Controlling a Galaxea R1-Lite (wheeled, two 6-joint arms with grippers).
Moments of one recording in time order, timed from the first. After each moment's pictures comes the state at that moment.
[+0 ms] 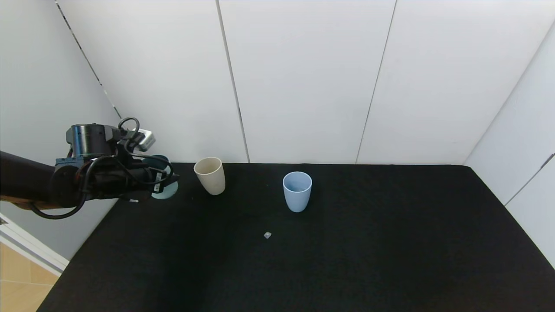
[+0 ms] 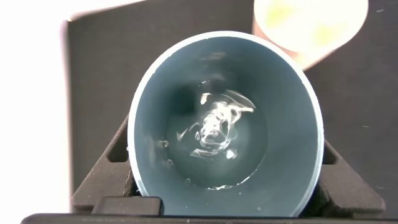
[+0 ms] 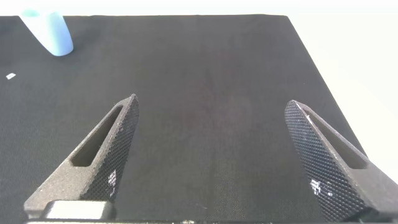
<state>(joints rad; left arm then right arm) 0.12 1.97 -1.16 -0.33 -0.12 0.28 0.00 0.00 0.00 0.00 -0.02 0.05</state>
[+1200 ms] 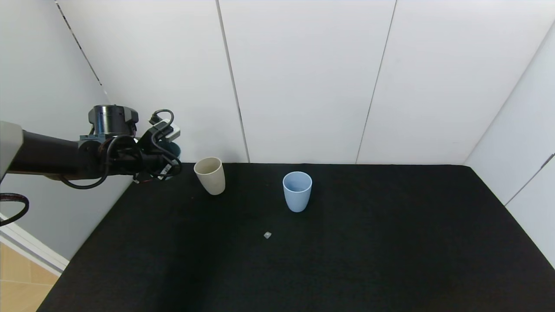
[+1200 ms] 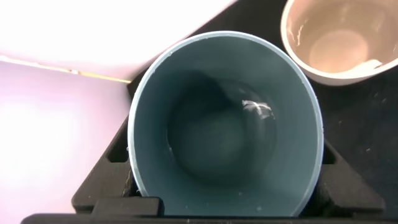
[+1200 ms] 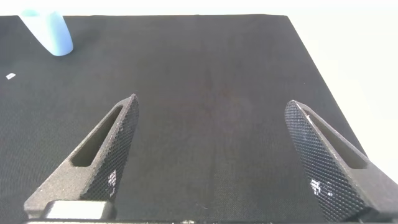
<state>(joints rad) 0.08 2.10 -1.47 -0.15 -0.02 0.71 0.00 0.00 0.00 0.00 -0.02 0.05</state>
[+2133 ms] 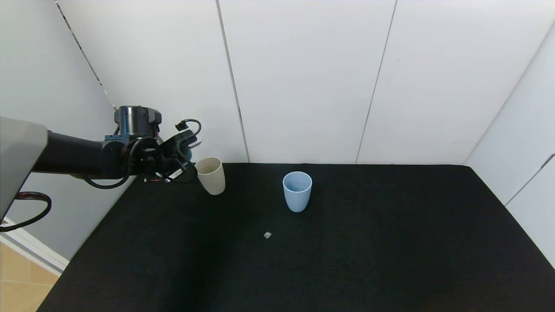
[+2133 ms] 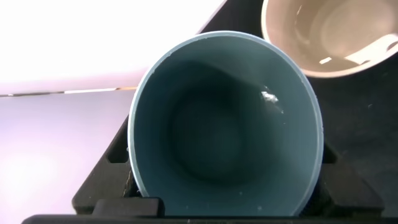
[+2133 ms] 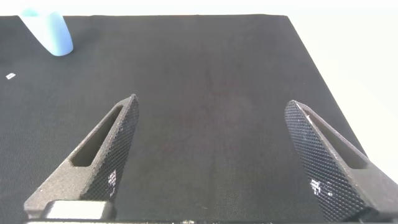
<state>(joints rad) -0.01 2.12 -1.50 -0.15 0.18 0.93 0.00 0.00 0.00 0.00 -0.02 0.05</state>
